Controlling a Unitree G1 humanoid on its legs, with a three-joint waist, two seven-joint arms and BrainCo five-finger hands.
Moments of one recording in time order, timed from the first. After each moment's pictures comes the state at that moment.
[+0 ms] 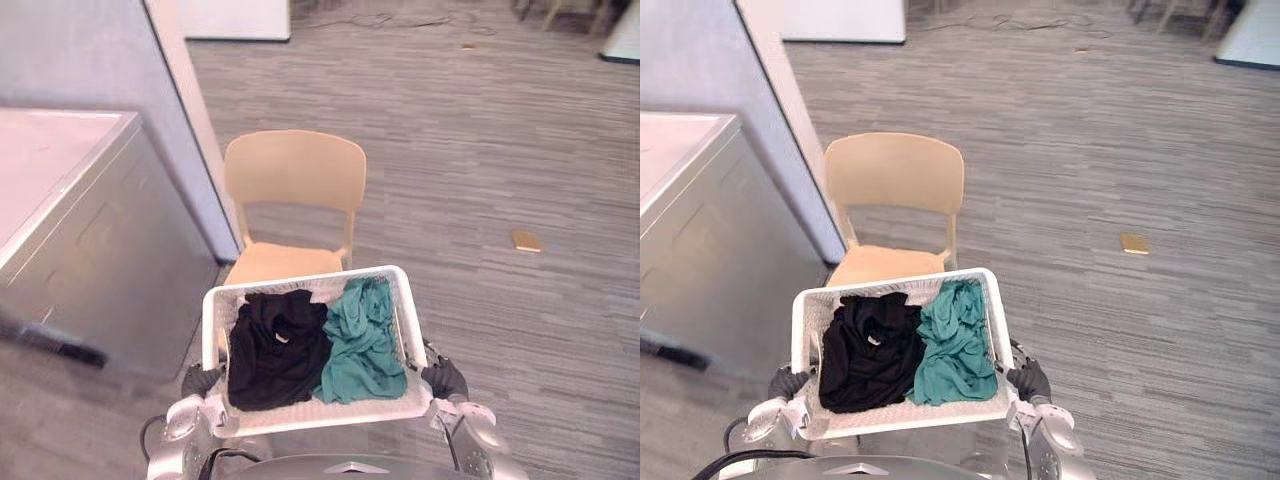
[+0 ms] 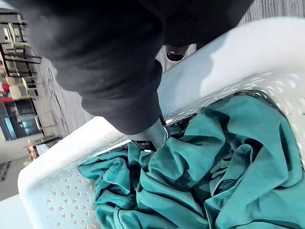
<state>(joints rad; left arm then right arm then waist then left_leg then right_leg) 0.24 0.09 0.04 0.32 -0.29 0.18 0.16 0.29 -0.08 -0.13 0.24 0.36 0.14 0.07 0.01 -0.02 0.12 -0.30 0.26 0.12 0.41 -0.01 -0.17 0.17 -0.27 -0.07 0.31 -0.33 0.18</state>
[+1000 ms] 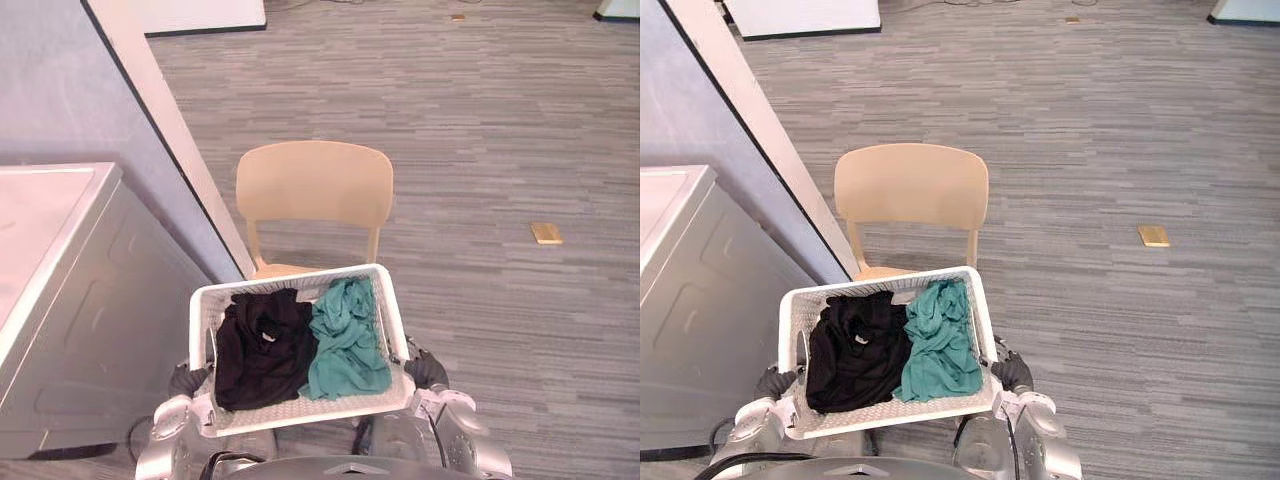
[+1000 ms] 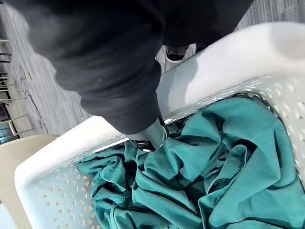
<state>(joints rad) 0.23 0.08 0.10 0.28 -0.30 0.19 0.17 0.21 -0.13 -0.06 0.23 0.35 0.15 0.09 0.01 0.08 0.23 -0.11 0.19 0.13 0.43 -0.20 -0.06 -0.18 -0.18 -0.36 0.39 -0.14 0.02</state>
